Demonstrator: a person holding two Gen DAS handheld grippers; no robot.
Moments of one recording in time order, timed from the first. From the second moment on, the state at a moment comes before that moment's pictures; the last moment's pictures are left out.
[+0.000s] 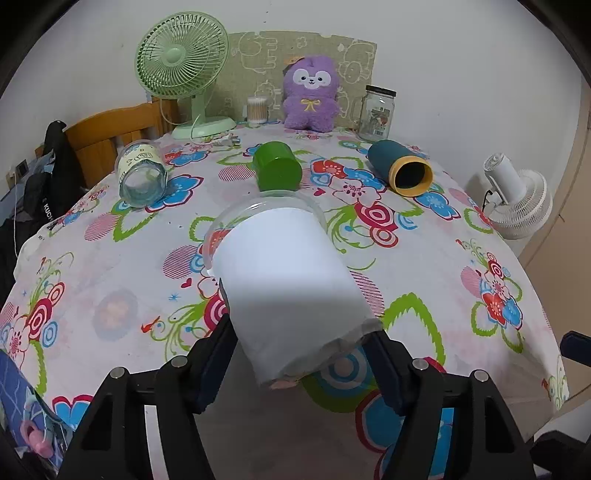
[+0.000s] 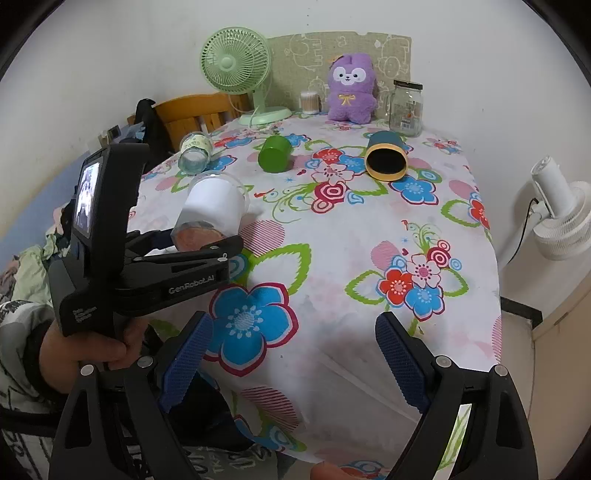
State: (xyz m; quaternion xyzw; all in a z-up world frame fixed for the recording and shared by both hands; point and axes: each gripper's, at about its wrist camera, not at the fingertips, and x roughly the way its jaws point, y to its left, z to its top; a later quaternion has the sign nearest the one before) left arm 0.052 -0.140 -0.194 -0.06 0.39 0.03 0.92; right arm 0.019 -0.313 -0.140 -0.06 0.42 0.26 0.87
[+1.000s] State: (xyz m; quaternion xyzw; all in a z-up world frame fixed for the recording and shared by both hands) left arm 0.037 -0.062 -0.143 0.04 0.58 -0.12 0.81; right arm 0.024 -0.263 -0.143 -0.07 0.41 0.31 0.85
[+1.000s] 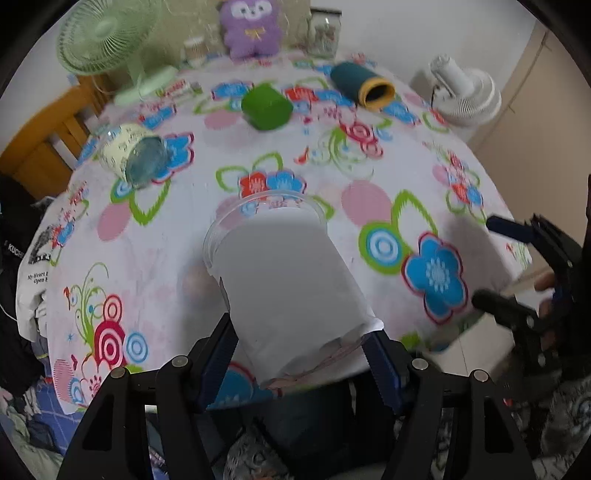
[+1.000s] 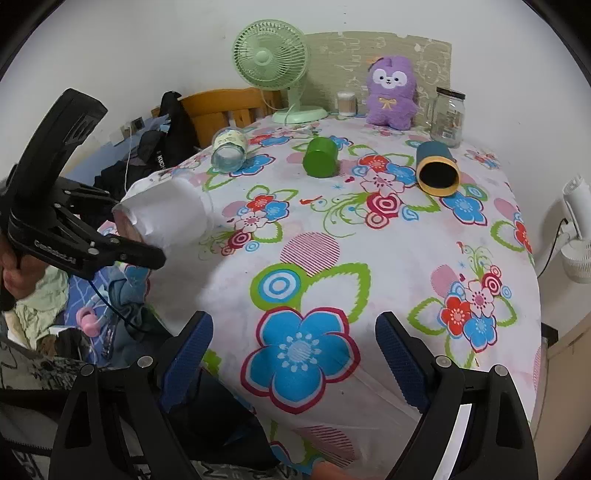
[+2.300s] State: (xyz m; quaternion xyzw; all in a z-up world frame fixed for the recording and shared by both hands) left arm 0.120 -0.043 -0.170 -0.04 0.74 -0.16 0.65; right arm 0.035 -0.246 -0.144 -0.06 0.42 0.31 0.85
